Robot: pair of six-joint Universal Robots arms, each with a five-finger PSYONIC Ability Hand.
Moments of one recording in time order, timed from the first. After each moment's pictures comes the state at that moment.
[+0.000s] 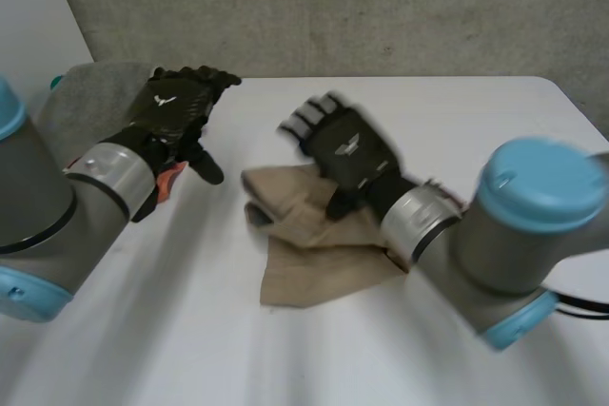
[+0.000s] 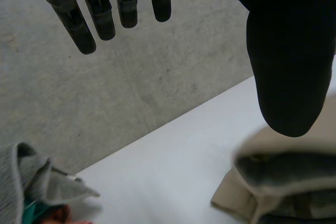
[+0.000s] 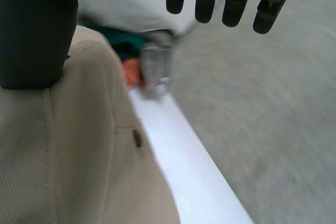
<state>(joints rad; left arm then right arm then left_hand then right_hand) 4.31 -1.81 -1.54 3.31 -1.41 3.24 2.15 -1.15 1.53 -0.40 1.26 2.75 0.19 0.20 0.21 0.20 0.05 0.22 0.21 0.21 0.21 0.05</state>
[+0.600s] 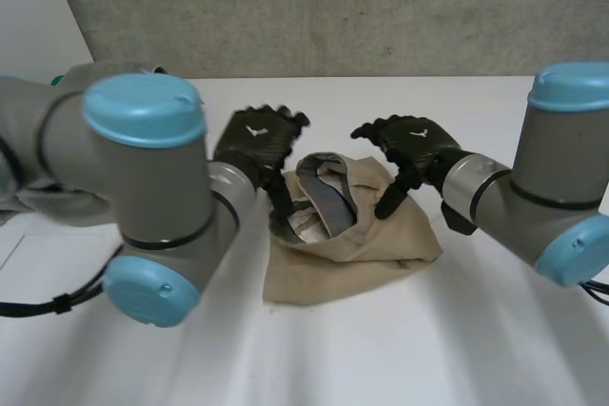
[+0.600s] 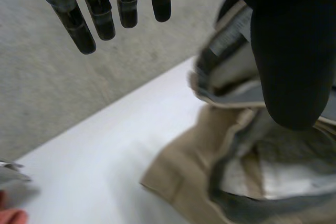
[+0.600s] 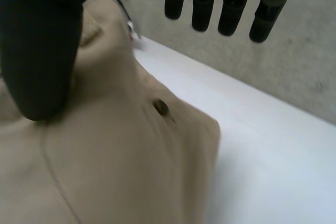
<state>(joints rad) 4.03 -2.11 -1.18 3.08 -1.69 3.28 1.96 -1.03 1.26 0.07 1.25 3.01 0.19 0.20 0.21 0.20 0.05 0.26 0.27 0.27 0.27 0.10</state>
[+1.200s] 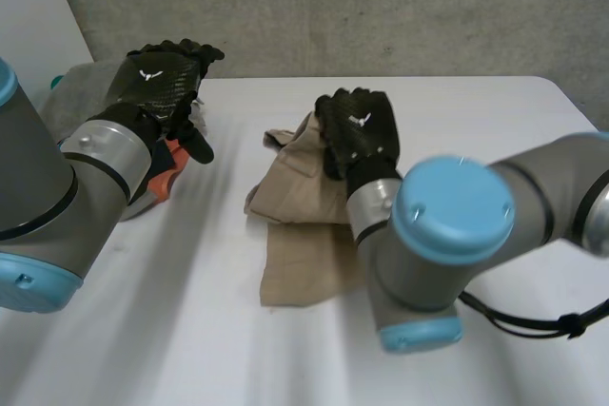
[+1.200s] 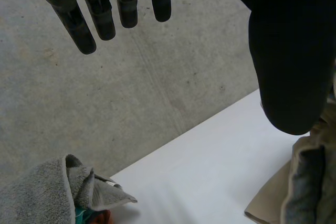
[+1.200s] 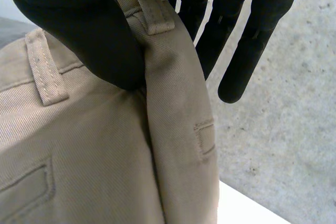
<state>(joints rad) 4.27 -1.79 -1.47 3.25 -1.57 3.29 2.36 -1.02 1.36 -0.47 1.84 2.99 0.19 0.20 0.21 0.20 0.05 1.12 1.18 1.18 1.20 0.99</state>
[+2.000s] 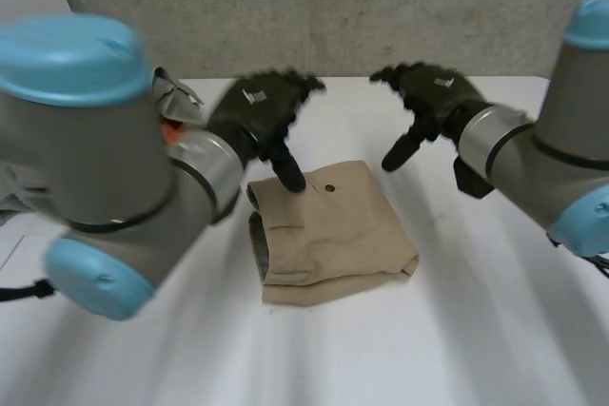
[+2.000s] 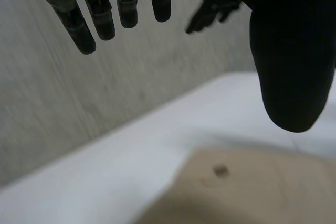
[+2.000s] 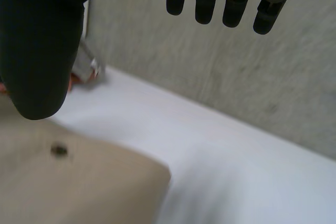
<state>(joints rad) 4.04 -2.00 -1.18 3.02 -1.57 3.18 1.98 -1.10 1.14 0.16 1.36 3.12 0.19 0.20 0.21 0.20 0.05 0.23 0.21 0.21 0.21 0.05</state>
